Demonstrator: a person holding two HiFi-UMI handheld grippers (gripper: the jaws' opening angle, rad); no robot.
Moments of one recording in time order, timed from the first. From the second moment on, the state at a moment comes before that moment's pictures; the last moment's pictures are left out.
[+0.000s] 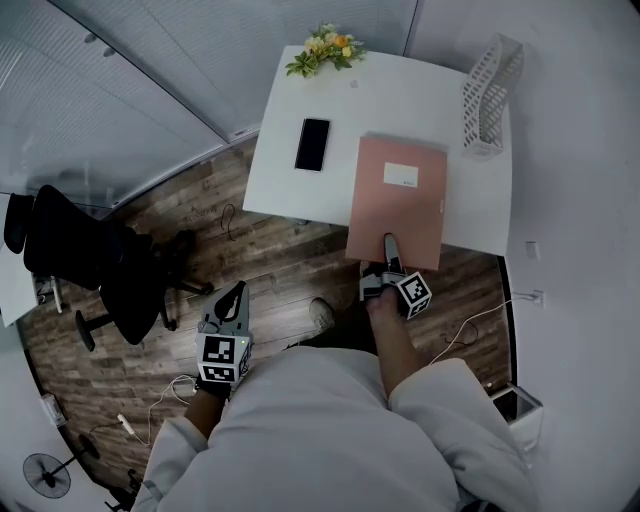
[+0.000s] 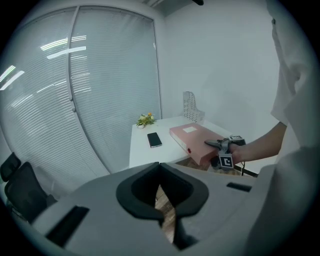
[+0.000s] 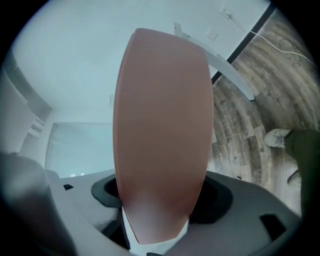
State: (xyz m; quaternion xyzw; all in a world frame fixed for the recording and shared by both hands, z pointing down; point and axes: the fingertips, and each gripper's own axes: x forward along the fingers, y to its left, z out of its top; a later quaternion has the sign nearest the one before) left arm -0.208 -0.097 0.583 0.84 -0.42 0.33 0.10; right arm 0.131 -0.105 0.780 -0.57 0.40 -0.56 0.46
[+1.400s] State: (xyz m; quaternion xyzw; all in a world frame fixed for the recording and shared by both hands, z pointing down) left arm -0.159 -0.128 0.570 0.88 -0.41 0.21 0.15; right arm 0.350 -0.066 0.490 -0.70 0.58 -0.38 0.17
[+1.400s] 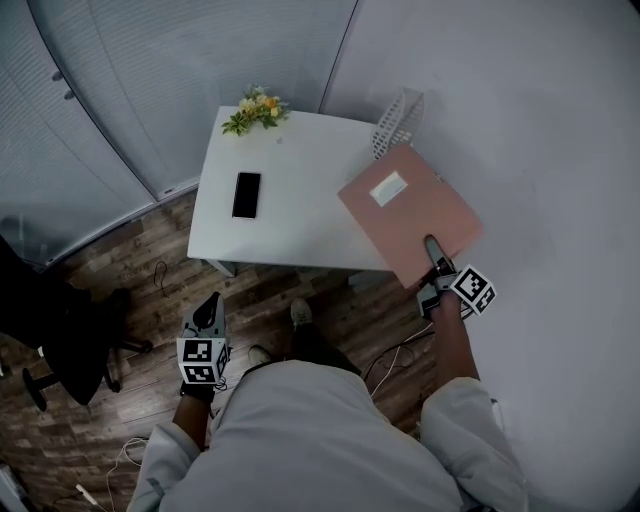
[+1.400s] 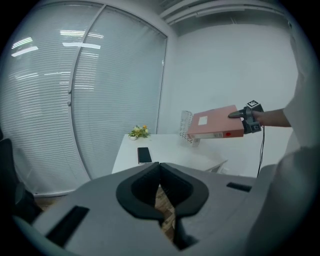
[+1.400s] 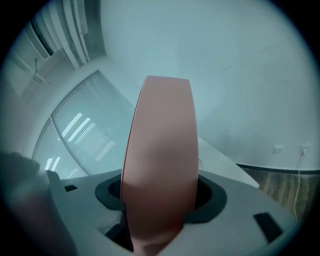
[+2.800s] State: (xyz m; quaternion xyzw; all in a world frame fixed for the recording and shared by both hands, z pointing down) left arm -0.158 -0.156 0.590 0.86 -0.43 0.20 0.19; right arm 0.437 -0.195 0.419 -0.79 0.56 -0.19 -0.17
